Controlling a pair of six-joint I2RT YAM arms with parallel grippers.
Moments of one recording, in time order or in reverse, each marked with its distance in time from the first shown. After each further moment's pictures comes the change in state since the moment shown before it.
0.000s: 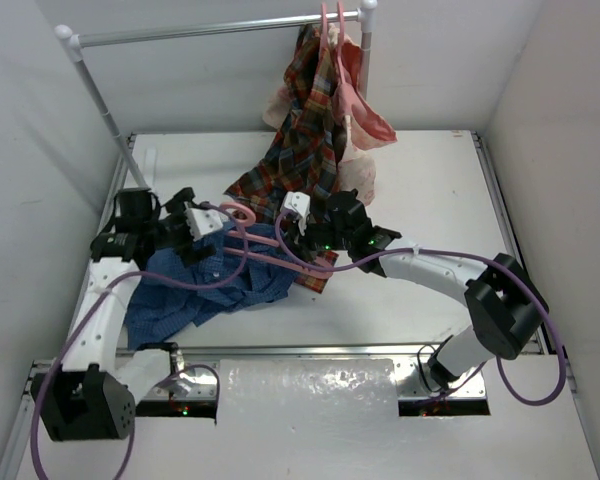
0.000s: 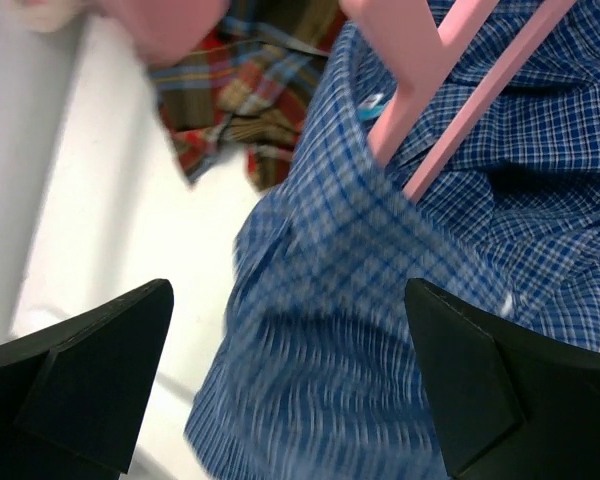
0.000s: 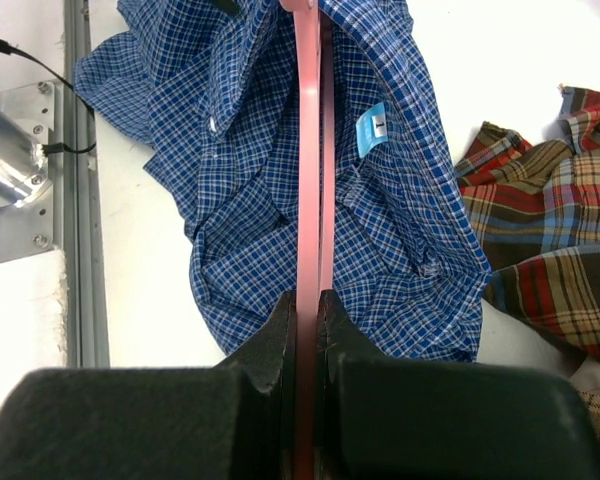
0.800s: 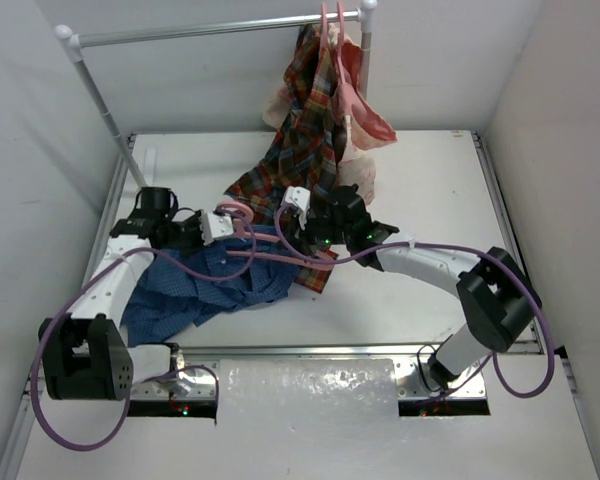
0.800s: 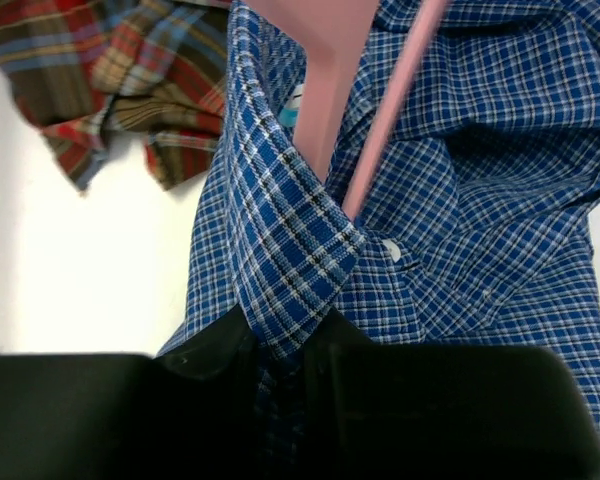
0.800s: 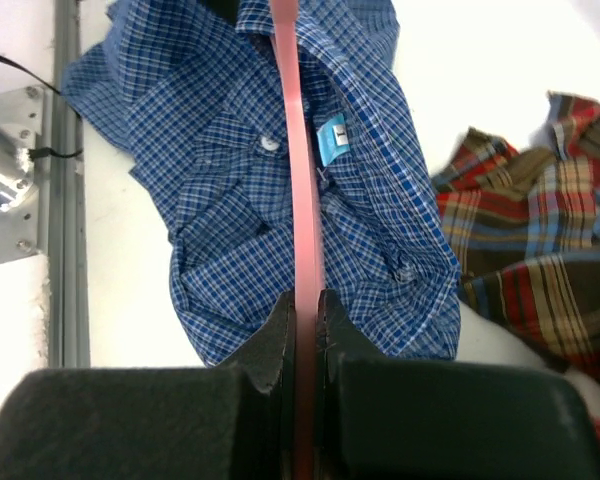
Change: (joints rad) left arm -0.081 0.233 -0.009 -0.009 -0.034 0.097; right arm -0.021 0.043 0.021 0.026 -0.030 -0.006
